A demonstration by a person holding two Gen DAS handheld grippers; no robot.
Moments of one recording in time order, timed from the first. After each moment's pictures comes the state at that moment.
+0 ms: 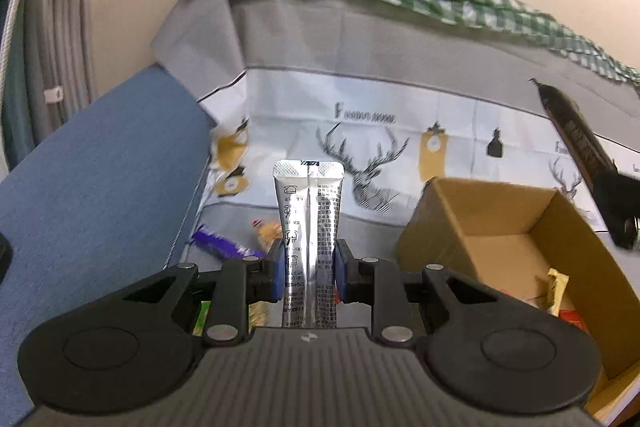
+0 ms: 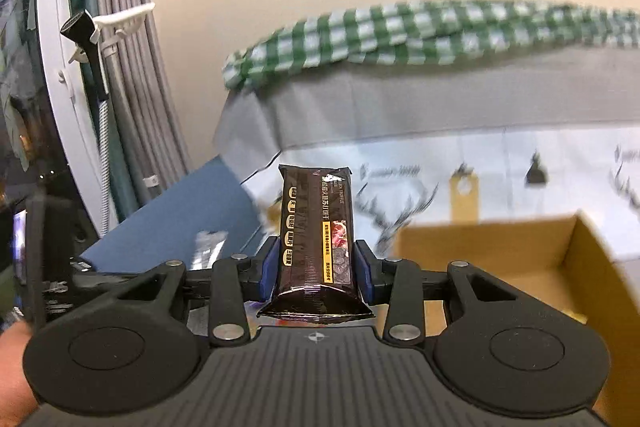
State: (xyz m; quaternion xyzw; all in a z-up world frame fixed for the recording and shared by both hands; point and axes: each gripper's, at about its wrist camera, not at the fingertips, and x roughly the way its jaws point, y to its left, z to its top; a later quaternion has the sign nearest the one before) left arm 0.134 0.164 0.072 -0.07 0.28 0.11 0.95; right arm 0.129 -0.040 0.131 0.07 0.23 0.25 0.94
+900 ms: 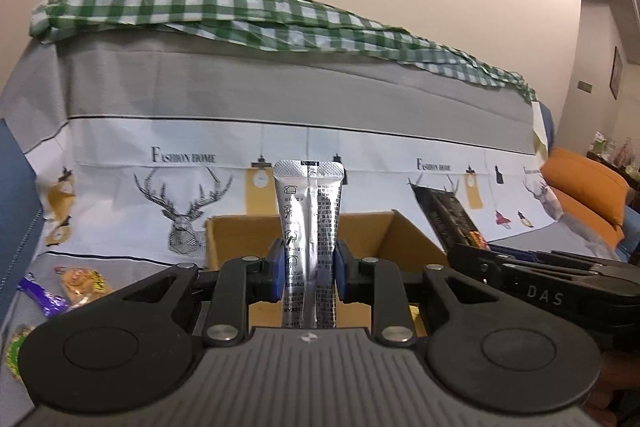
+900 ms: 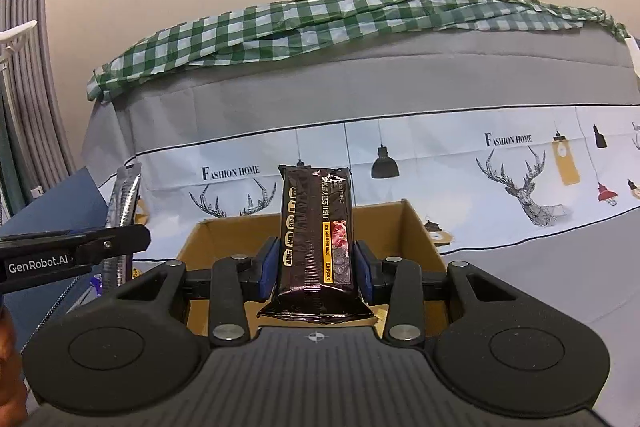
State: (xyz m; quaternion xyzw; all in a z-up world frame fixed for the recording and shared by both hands) left arm 0.170 0.012 0.074 -0.07 0.21 -0.05 0.97; right arm 0.158 -0.177 0.079 0.07 0.23 0.11 0.96
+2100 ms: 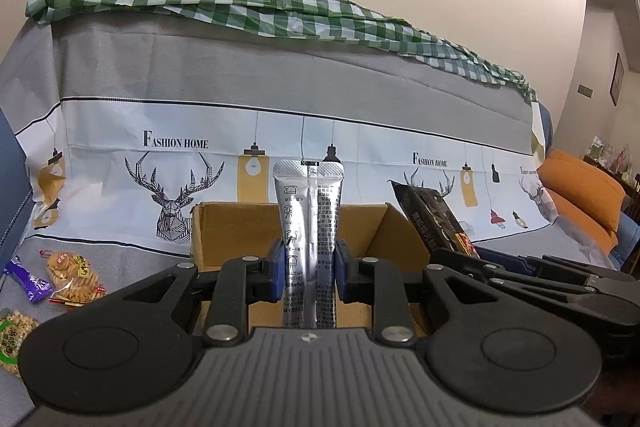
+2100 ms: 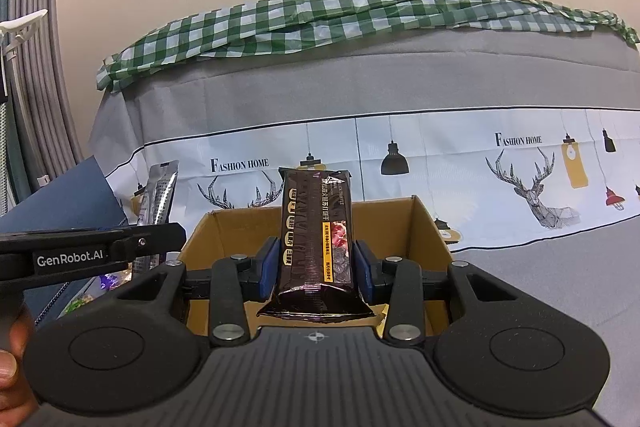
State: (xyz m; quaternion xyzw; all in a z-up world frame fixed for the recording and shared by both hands) left arm 0.176 0.010 0.071 -0.09 0.23 -0.05 0.97; right arm 0.158 -0.169 0.079 0.06 0.24 0.13 0.96
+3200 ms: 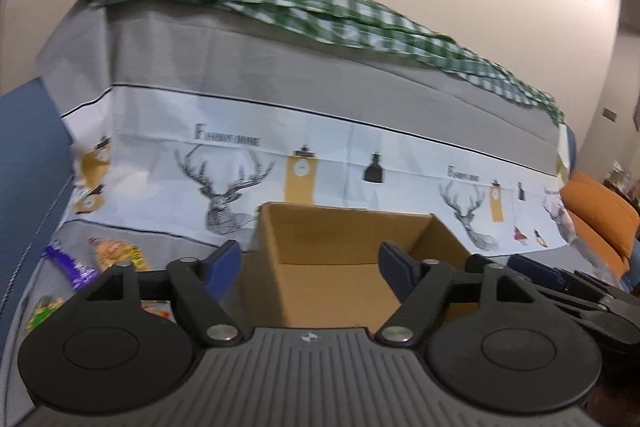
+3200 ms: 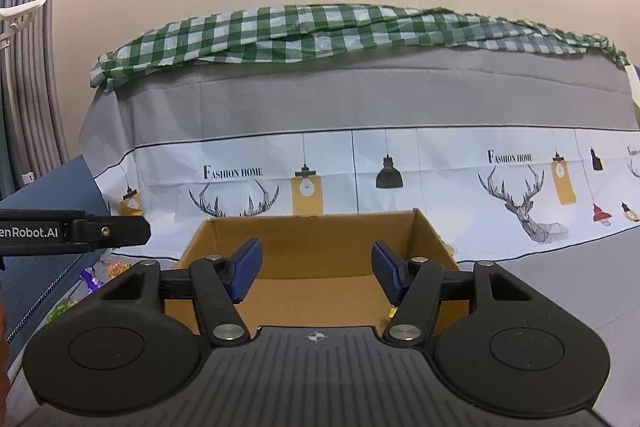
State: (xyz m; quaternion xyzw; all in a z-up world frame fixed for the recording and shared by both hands) left arm 0.160 0.069 0.075 -0.12 0.24 0.00 0.96; right arm 0.152 -0.136 0.079 0.04 0.21 0.10 0.97
